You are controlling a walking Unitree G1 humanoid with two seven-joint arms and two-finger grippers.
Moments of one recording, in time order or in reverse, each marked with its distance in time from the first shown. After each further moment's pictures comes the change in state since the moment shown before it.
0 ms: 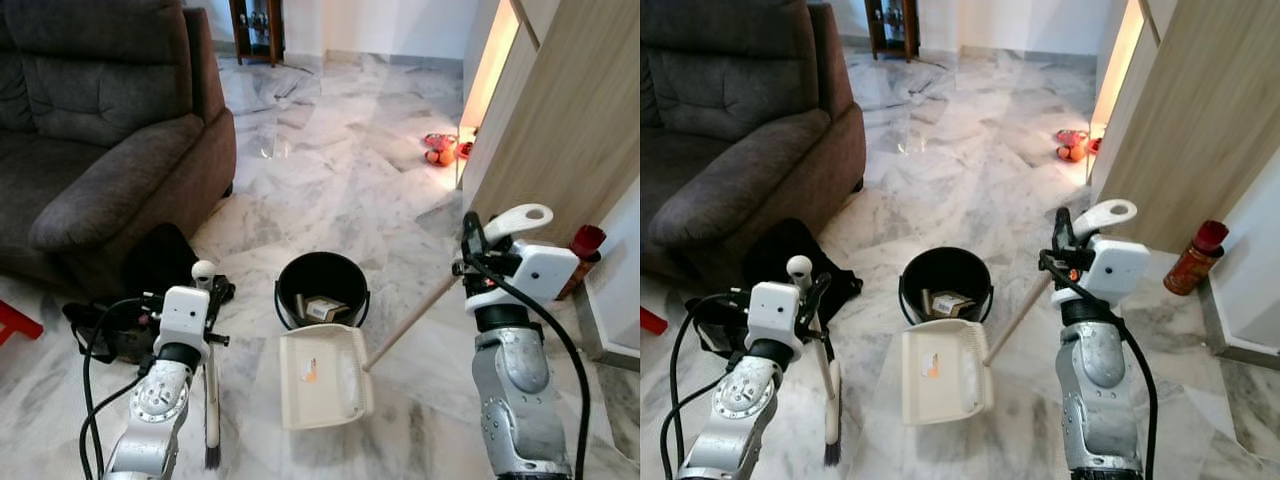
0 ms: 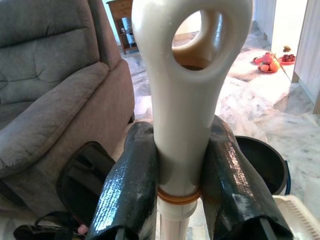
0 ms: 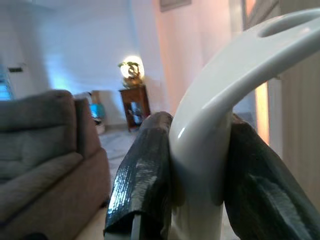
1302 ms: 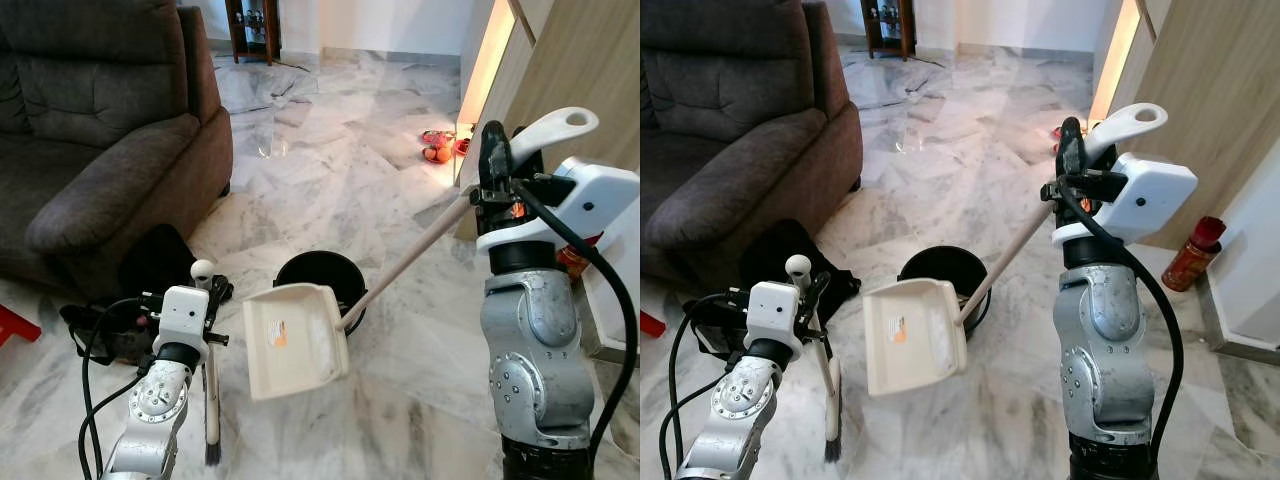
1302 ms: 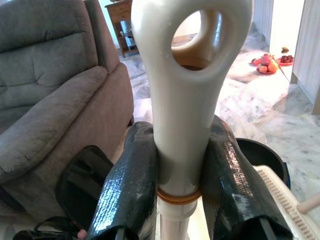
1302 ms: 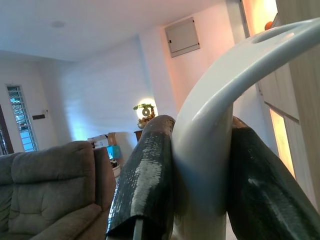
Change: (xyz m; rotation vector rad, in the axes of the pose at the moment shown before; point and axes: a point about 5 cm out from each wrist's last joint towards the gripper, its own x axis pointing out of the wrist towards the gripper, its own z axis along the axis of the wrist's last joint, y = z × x) left arm -0.001 0.000 0.000 0.004 -0.009 0.003; right arm 0.029 0.025 0.065 0.075 -0.160 0.020
